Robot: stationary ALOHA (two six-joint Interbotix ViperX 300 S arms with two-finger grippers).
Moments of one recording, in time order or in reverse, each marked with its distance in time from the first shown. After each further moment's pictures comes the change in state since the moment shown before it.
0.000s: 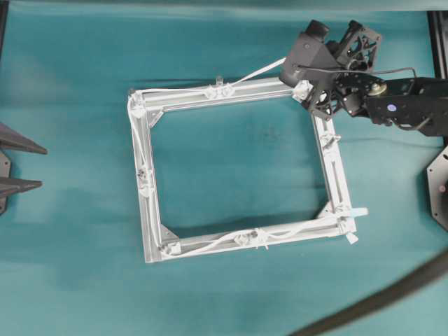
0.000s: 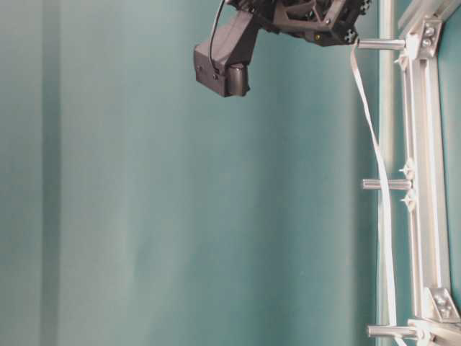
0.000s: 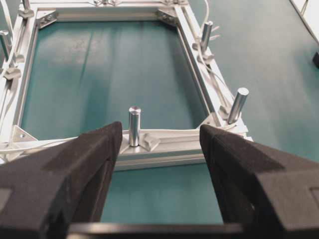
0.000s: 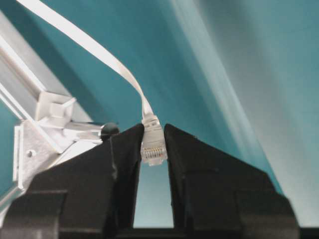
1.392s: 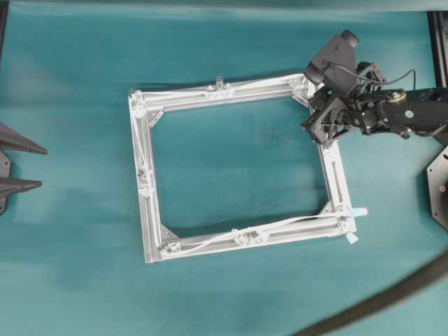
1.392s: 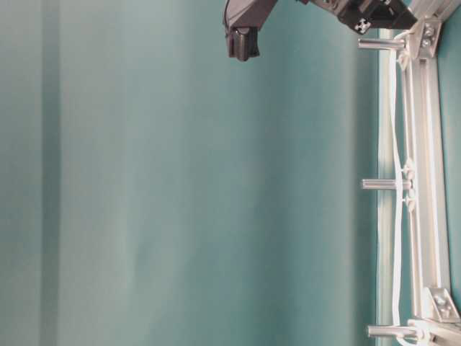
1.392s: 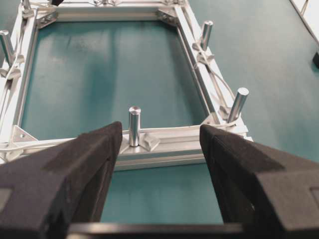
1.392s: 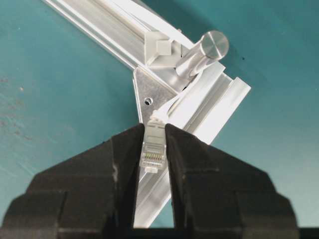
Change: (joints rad) left arm 0.000 0.000 0.002 0.000 -0.002 0.000; right arm -0.015 -0.029 0.138 0.163 -0.344 0.310
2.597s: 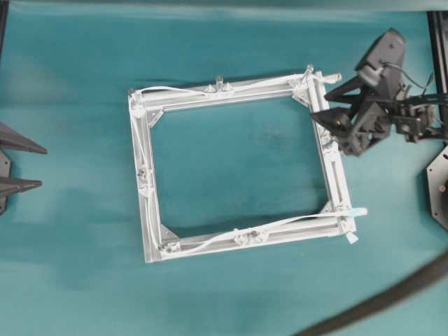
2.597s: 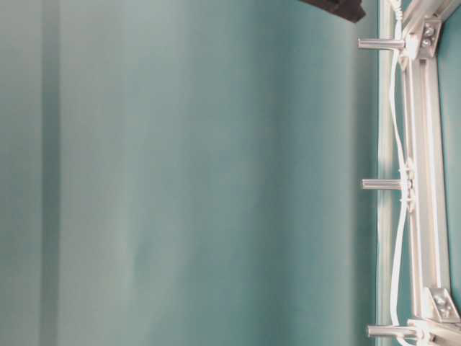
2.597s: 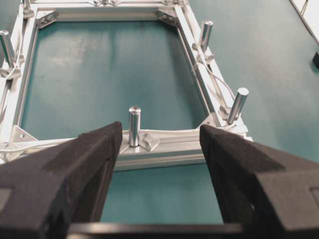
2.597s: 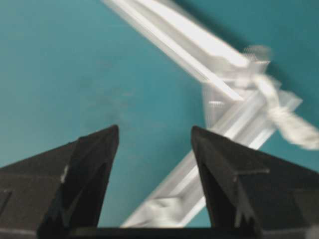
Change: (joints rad) left arm 0.000 0.000 -0.002 0.000 0.002 0.000; right arm 0.006 -0.342 0.172 0.005 -0.261 0.000
